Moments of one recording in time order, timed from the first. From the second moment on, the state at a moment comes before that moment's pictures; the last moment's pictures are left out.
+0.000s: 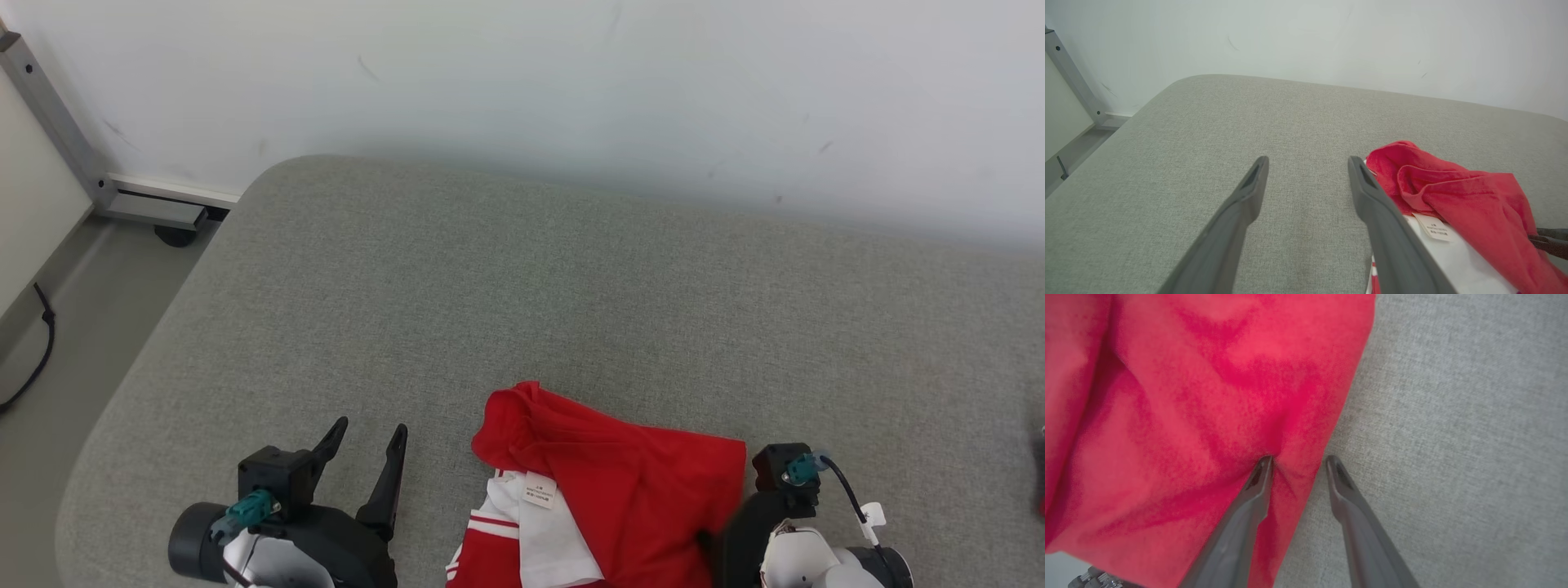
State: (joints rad) left arm -0.21 0.19 -0.47 0.26 -0.33 0.06 -0.02; right arm -0.14 -0.05 0.21 0.36 0.33 -0.12 0.60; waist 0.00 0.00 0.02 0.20
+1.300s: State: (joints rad) left arm -0.21 0.18 -0.46 0.29 -0.34 0.07 -0.04; right arm -0.17 -0.36 0.15 -0.06 0.17 -0.12 0.81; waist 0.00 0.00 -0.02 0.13
